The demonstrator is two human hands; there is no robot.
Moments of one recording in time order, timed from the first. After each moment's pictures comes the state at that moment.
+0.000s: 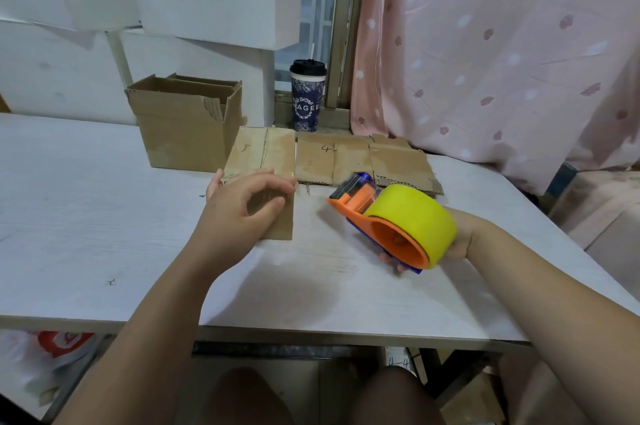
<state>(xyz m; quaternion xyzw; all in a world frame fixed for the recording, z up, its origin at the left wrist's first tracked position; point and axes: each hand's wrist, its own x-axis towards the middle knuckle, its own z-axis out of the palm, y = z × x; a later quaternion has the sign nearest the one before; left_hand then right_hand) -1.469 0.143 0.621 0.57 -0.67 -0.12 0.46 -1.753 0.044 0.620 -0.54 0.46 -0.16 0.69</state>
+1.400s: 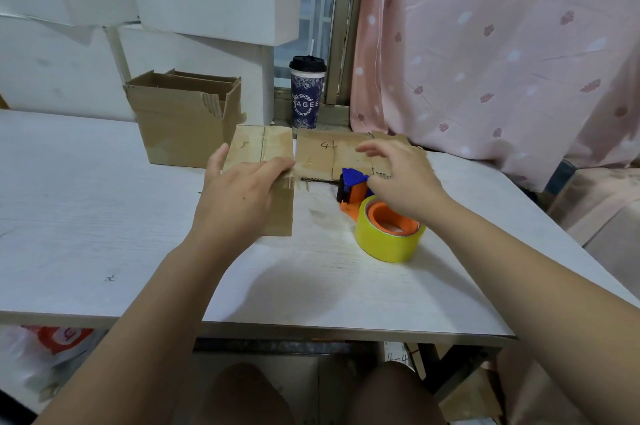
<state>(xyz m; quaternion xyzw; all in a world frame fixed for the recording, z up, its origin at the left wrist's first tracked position) -1.476 0.131 0.632 0.63 -0.70 0.15 0.30 -1.695 0.041 0.651 -0.82 0.48 -0.31 0.12</state>
